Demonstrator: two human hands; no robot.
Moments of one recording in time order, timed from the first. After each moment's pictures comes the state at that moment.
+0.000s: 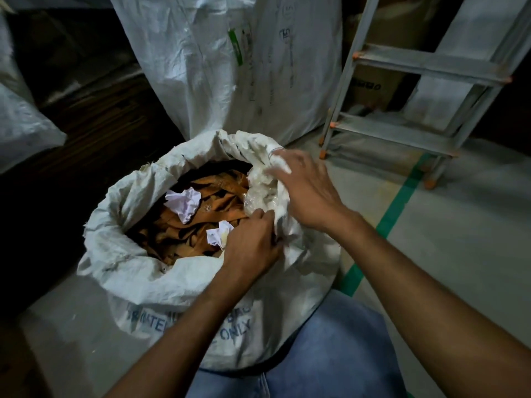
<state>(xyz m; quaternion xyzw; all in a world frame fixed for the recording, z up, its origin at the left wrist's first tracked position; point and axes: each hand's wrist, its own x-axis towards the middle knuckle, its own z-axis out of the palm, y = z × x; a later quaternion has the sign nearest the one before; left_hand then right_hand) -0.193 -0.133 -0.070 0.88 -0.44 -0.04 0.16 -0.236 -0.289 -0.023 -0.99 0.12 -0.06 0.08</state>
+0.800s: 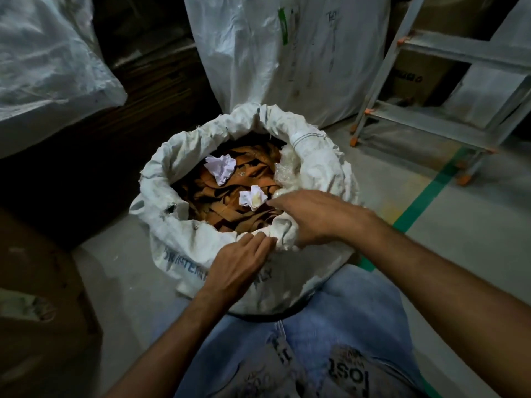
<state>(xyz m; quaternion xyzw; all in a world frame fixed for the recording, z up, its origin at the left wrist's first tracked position) -0.246 0.010 -0.113 0.83 -0.54 0.10 0.09 -0.290 -0.195 -0.012 -0.99 -0.03 0.10 0.02</state>
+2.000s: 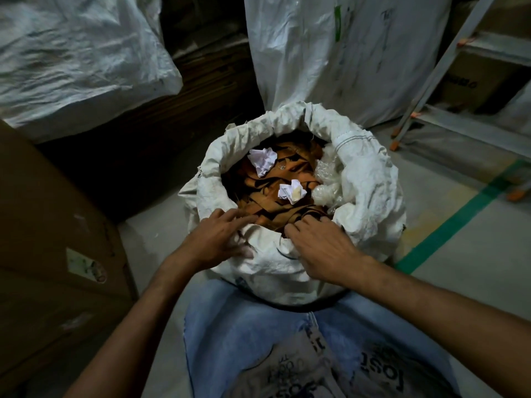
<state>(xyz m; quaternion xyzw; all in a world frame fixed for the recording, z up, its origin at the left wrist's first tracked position) -0.169 0.112 -0.088 0.89 -0.43 -0.15 0.05 -0.305 -0.117 -0.081 -0.99 -0.12 0.00 -0.05</state>
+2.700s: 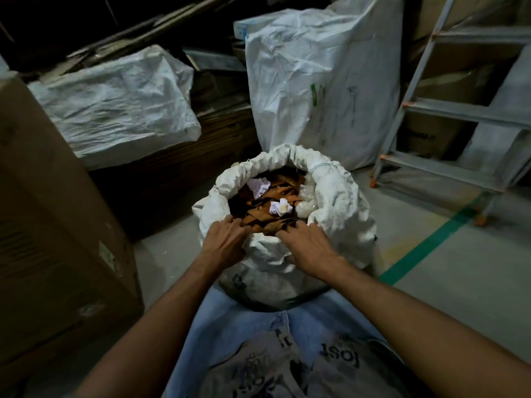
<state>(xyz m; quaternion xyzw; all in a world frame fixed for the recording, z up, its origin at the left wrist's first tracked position) -0.264 0.091 -0.065 0.92 -0.37 0.03 -0.11 -0.371 -0.099 -0.060 -1.00 -0.04 -0.01 -0.07</state>
